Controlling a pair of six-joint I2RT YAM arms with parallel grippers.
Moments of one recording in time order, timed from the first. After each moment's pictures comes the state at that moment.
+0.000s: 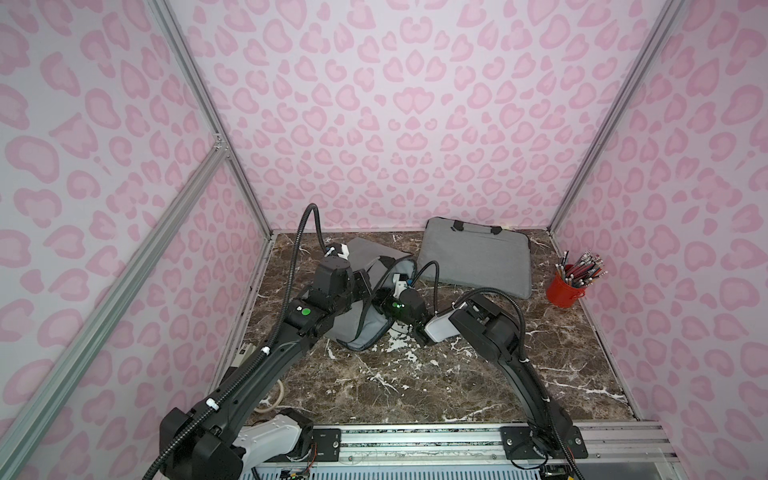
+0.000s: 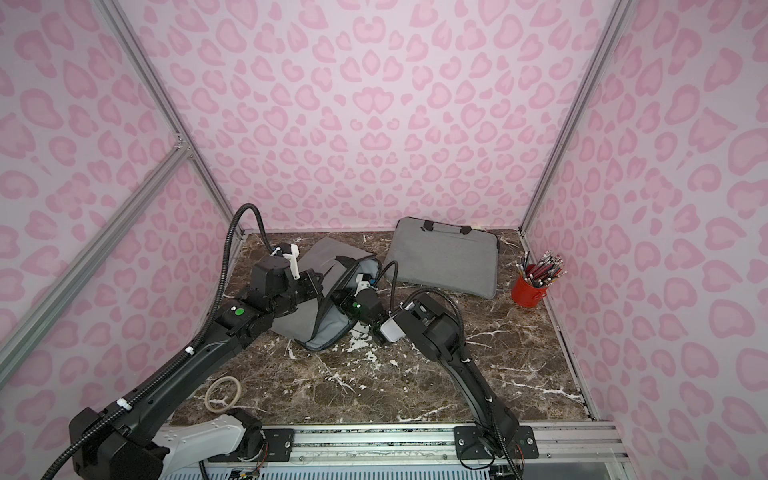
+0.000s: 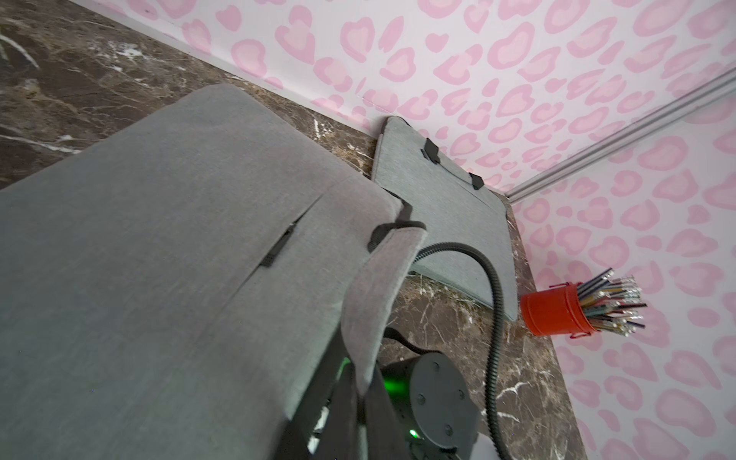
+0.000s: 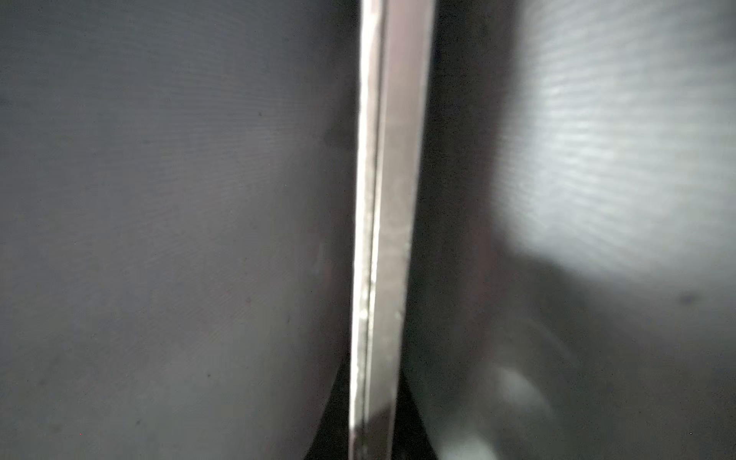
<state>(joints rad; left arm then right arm) -0.48 1.17 1.01 -0.38 -0.06 -0.69 0.79 2.39 1.26 1.00 -0.15 1.41</state>
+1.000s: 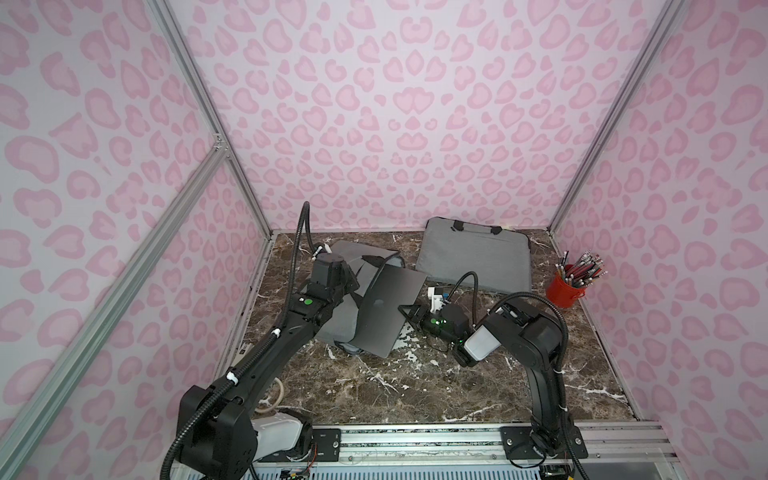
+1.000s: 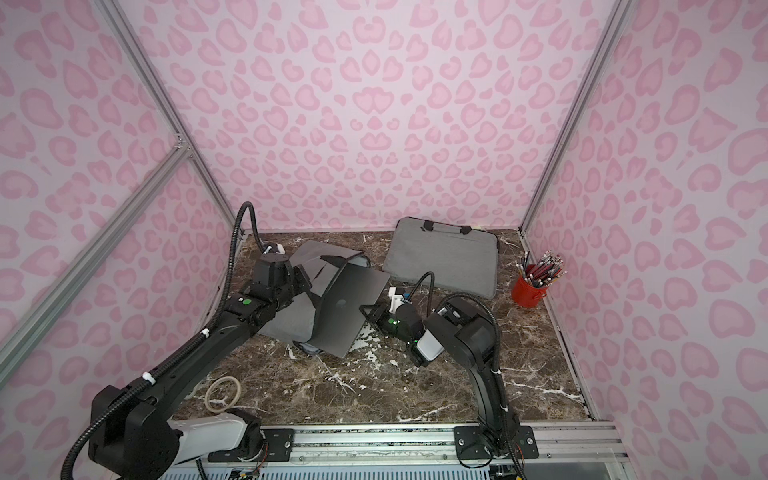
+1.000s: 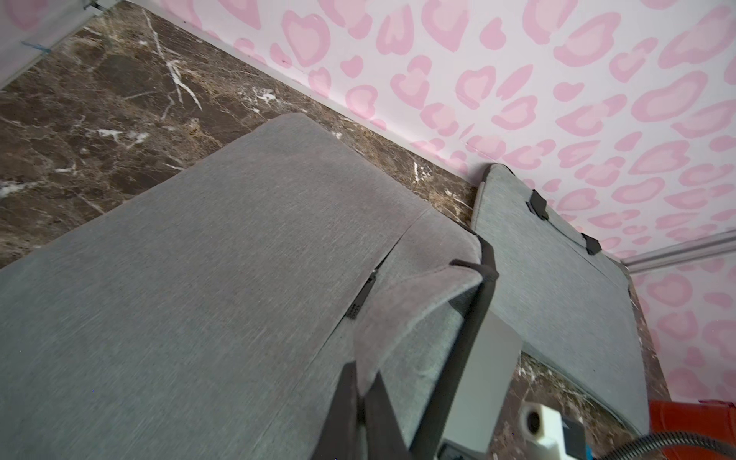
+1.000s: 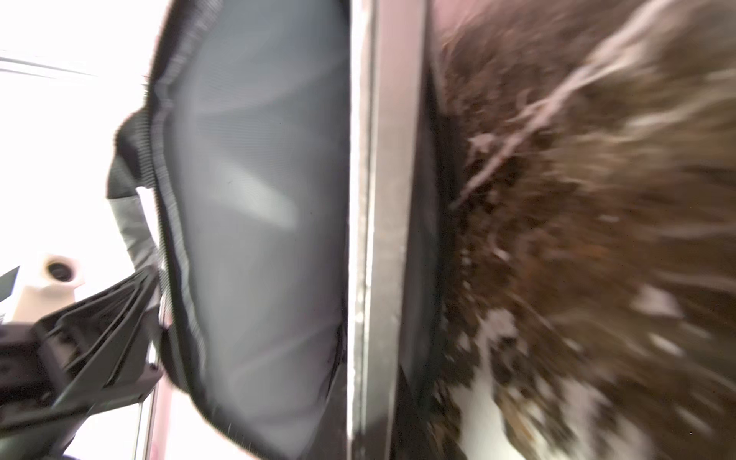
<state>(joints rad) -0.35 1.28 0.99 -0.30 -0.21 -0.66 0.68 2.07 0.67 1.23 -0.28 1.38</state>
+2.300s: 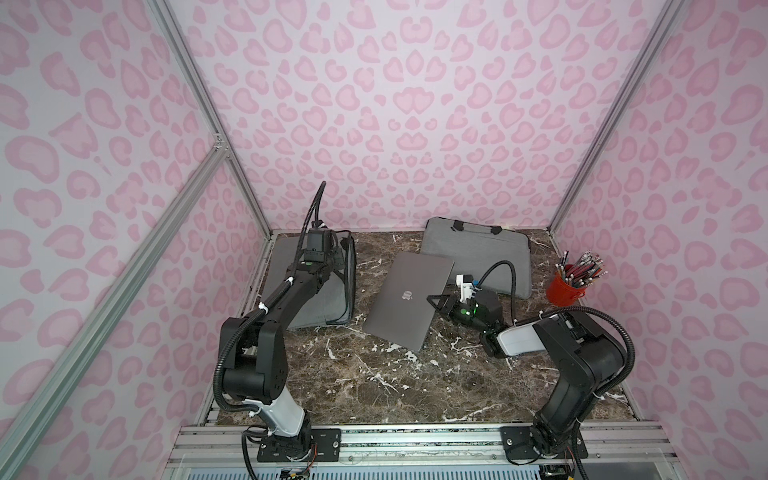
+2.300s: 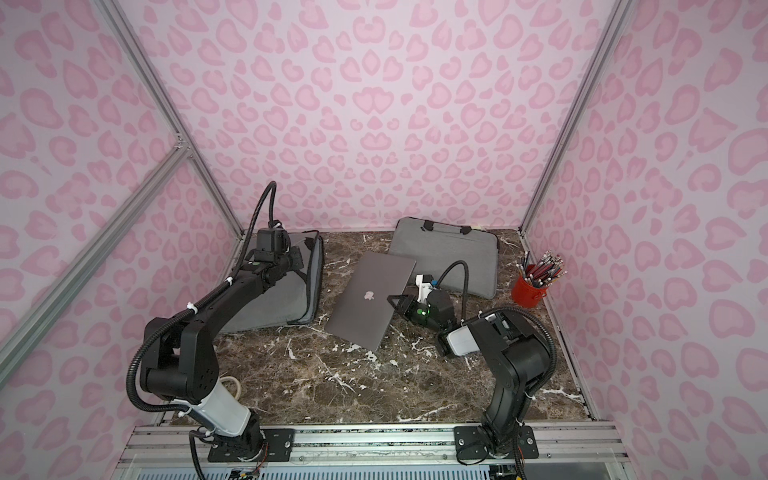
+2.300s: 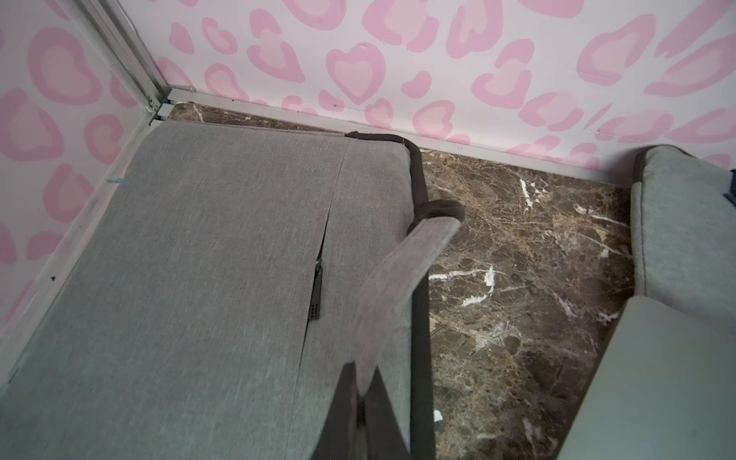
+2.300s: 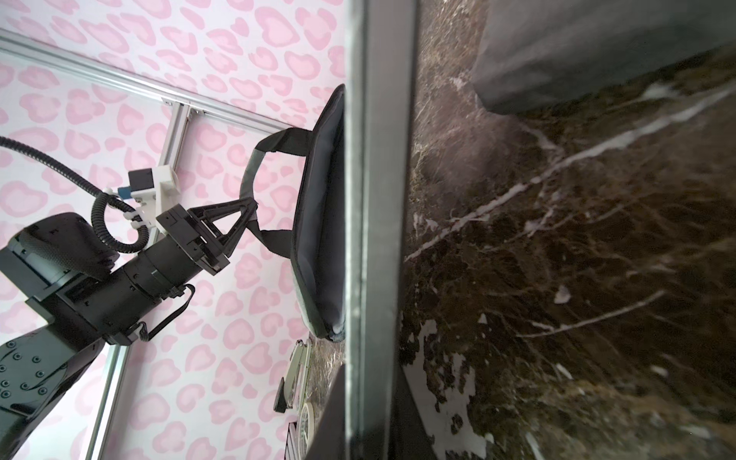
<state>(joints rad) -0.16 1.67 1.25 -0.27 -0.18 -0.24 0.46 1.78 0.59 0.94 -0.46 1.14</state>
